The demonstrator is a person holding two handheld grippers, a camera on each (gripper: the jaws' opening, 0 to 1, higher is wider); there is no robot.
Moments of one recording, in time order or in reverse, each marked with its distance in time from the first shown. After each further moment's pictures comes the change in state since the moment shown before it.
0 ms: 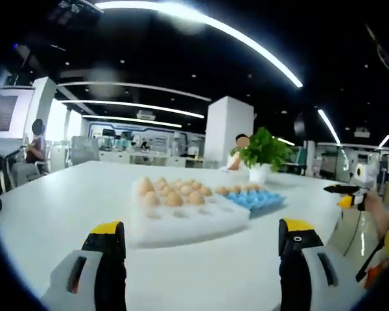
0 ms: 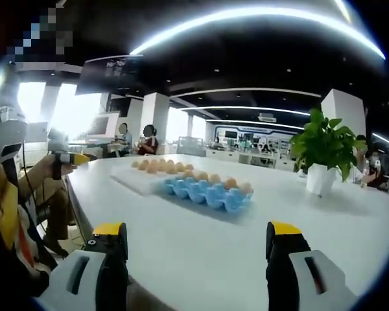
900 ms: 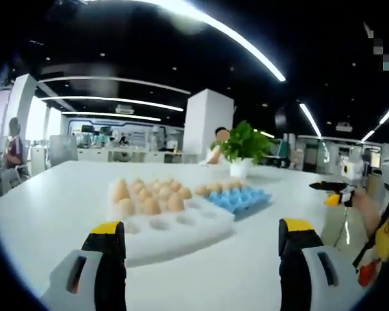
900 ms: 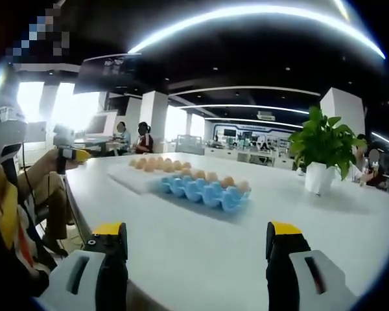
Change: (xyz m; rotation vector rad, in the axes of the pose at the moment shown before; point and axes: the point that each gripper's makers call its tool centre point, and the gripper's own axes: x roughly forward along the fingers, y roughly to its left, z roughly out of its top) left arm 0.049 -0.029 0.018 0.050 0.063 -0.222; right arm 0.001 -0.007 -0.001 0.005 0.009 -0.012
